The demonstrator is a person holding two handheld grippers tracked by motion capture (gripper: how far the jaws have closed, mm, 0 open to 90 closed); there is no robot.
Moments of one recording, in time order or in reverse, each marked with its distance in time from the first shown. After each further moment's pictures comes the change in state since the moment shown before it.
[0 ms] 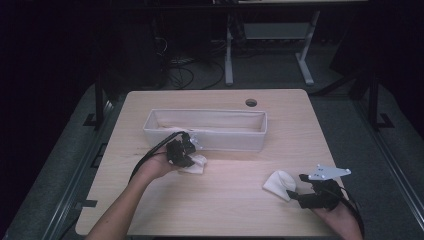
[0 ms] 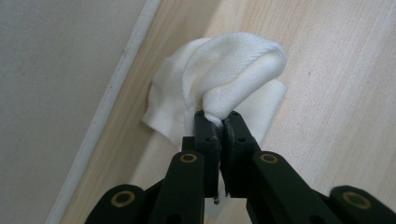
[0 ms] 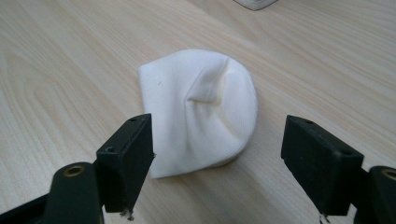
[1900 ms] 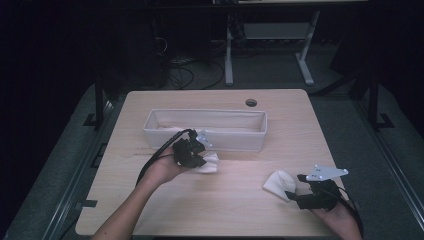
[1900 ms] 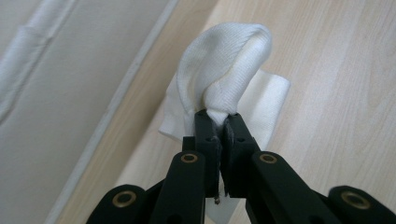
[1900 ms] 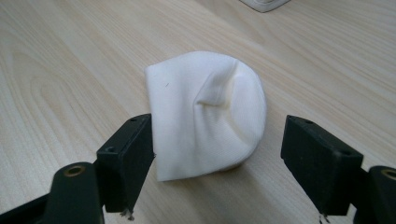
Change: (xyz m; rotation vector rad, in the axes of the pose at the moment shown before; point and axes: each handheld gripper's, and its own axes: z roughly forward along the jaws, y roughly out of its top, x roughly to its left) left arm -0.041 0.031 -0.038 -0.120 0.000 -0.026; right arm 0.003 0.002 0.002 0.003 0.009 -0.026
